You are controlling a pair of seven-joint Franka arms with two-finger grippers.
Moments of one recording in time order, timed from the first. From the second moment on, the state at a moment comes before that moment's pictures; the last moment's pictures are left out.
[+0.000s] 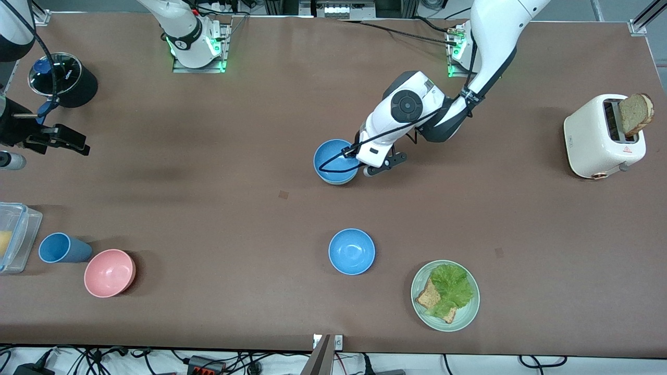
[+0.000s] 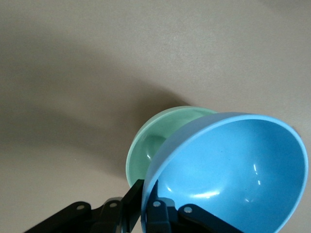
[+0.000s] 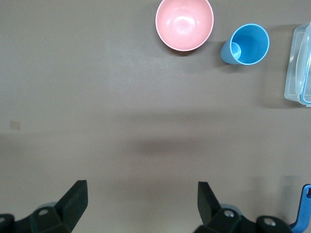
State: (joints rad) left arm -0.09 0.54 -0.67 -1.96 0.03 2.47 -1.19; right arm -0.01 0.09 -0.06 -1.63 0.00 1.69 -0.05
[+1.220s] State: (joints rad) left arm 0.01 0.54 -0.64 -1.71 0.07 2.10 -1.19; right arm -0.01 0.09 -0.06 -1.64 0.00 1.69 -0.06
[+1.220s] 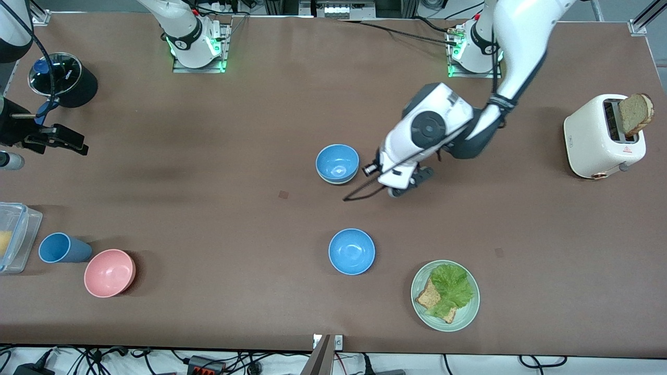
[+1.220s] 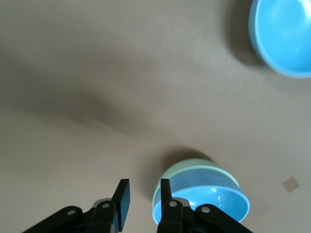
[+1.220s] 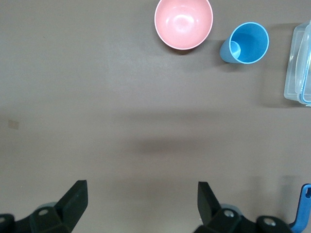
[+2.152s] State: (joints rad) left arm 0.34 0.53 -0.64 -1.38 0.20 1.68 -0.47; right arm -0.01 0.09 -0.06 -1.64 0.00 1.69 -0.06
